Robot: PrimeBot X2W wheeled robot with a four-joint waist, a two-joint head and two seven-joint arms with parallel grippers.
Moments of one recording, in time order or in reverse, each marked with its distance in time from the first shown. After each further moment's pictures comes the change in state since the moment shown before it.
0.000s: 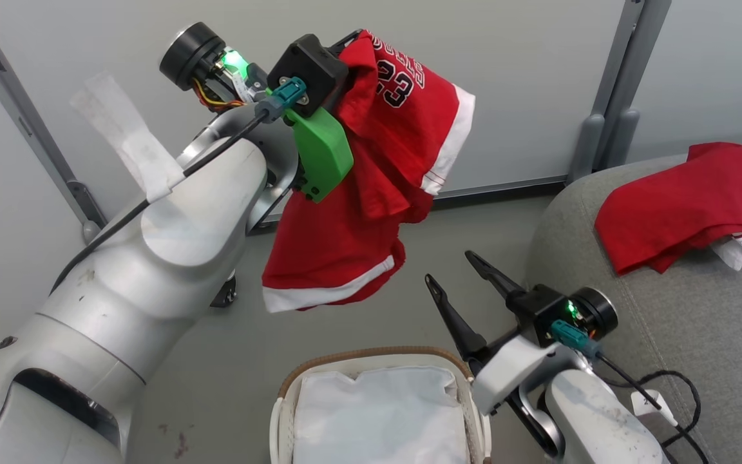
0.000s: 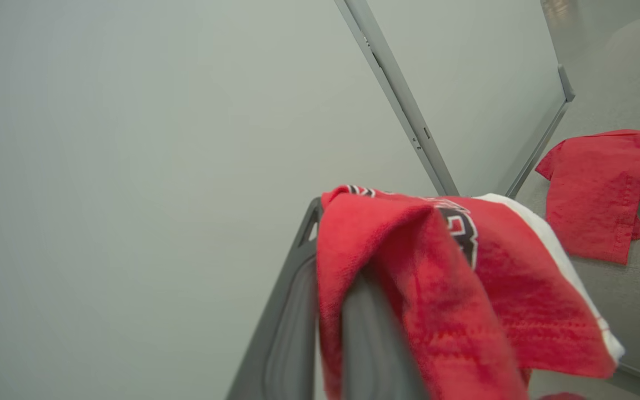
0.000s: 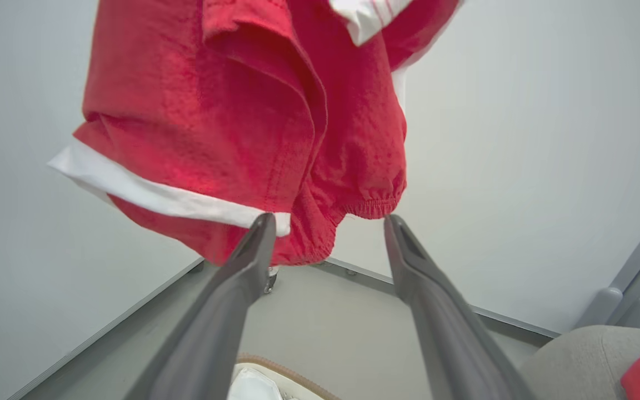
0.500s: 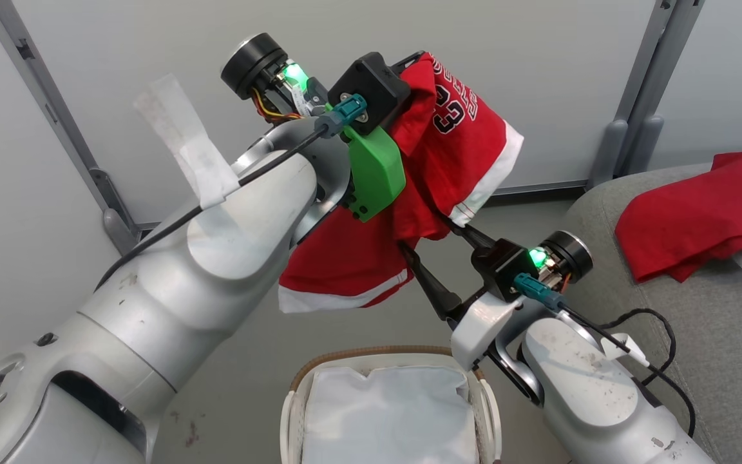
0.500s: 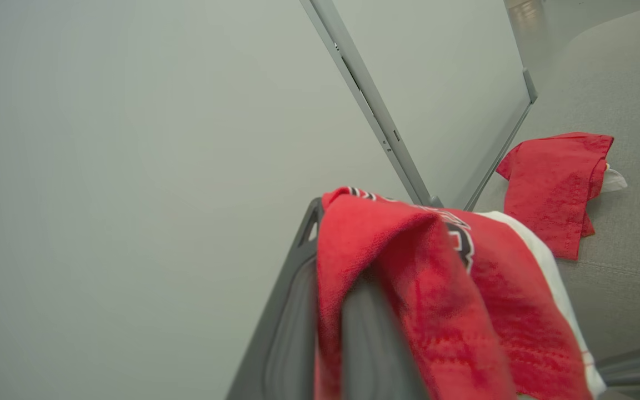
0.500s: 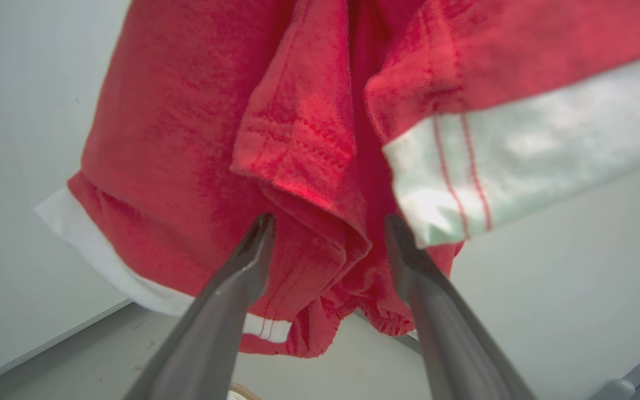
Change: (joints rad) left arm -0.001 -0.053 -0.062 -0.058 -0.038 0.000 0.040; right arm -0.201 -0.001 0.100 0.126 -0.024 0.000 0.000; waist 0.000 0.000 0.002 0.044
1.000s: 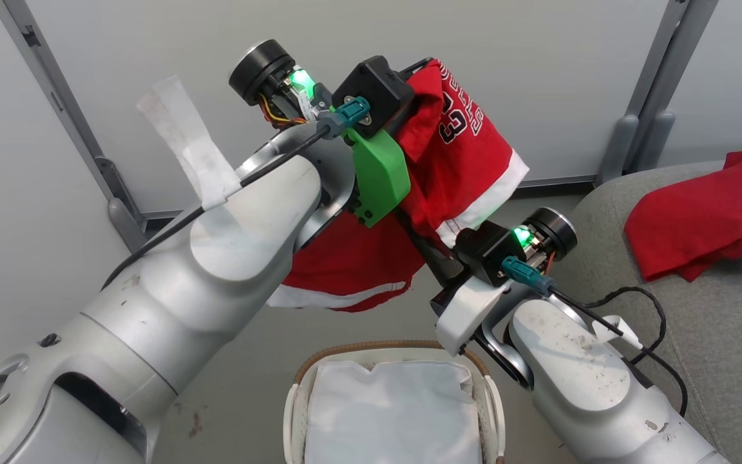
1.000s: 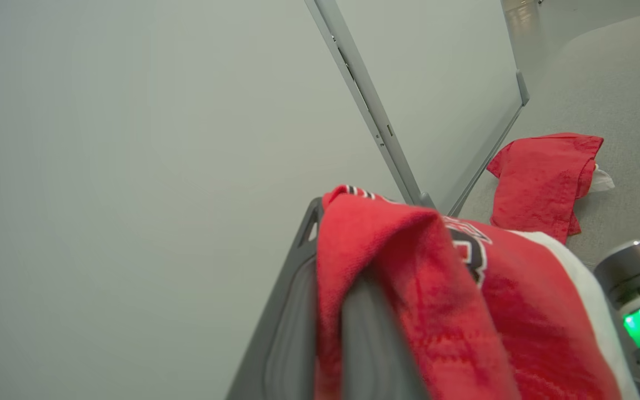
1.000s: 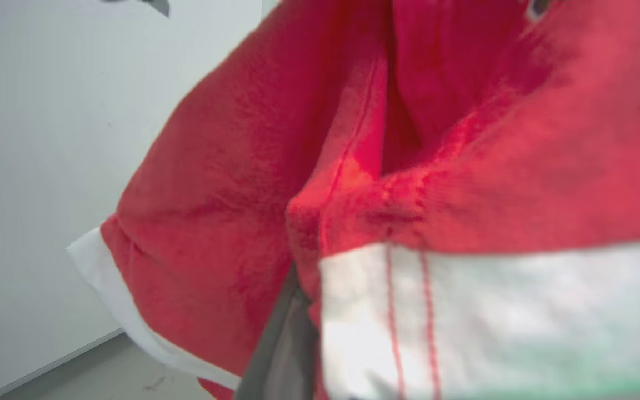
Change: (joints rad) left arm 0.000 -0.002 -0.025 -0.009 -0.047 0.000 -0.001; right arm -0.071 0.000 0.068 -0.018 0.047 0.000 0.000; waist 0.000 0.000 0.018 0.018
